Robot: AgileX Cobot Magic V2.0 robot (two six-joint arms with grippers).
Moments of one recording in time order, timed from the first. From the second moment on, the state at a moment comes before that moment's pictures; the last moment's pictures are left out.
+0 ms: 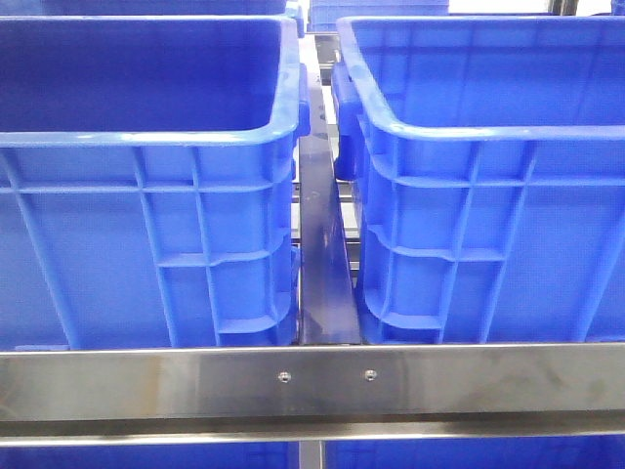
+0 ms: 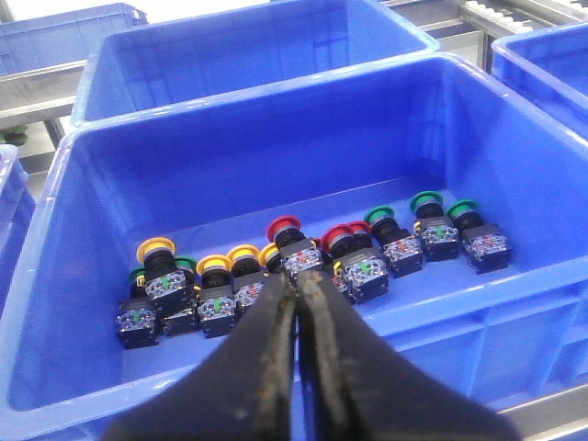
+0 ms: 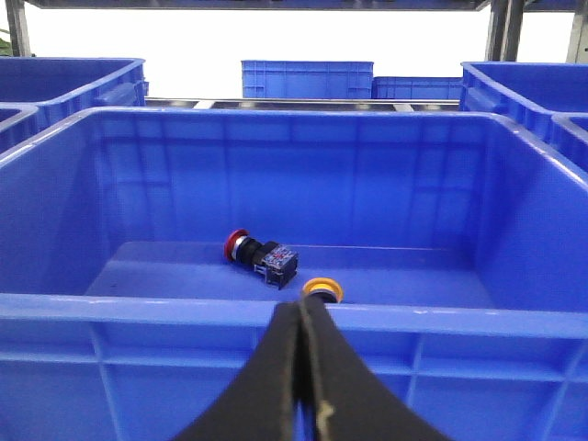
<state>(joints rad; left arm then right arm) -0.03 0.12 -0.53 -0.24 0.63 0.33 0.04 -0.01 0.03 0.03 -0.05 0.01</state>
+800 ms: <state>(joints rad) -0.03 0.12 -0.53 -0.24 0.63 0.33 0.04 -0.01 0.03 0.03 -0.05 0.02</state>
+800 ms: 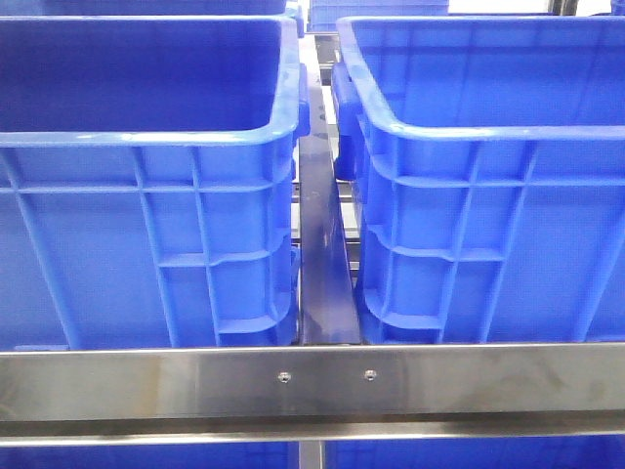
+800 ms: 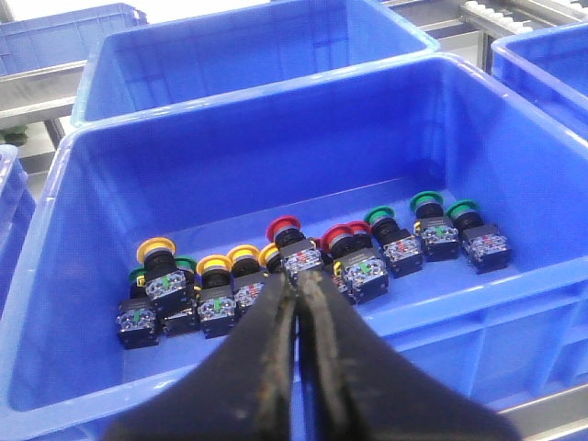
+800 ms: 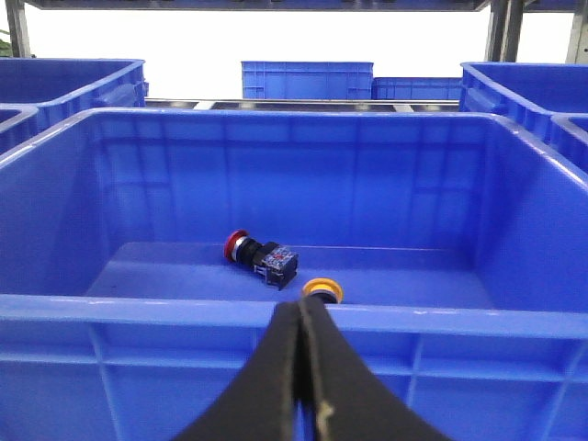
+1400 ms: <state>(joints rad) -0.03 0.05 -0.40 -0.19 0.42 0.22 0.04 -0.01 0.03 0.03 -0.05 0.02</state>
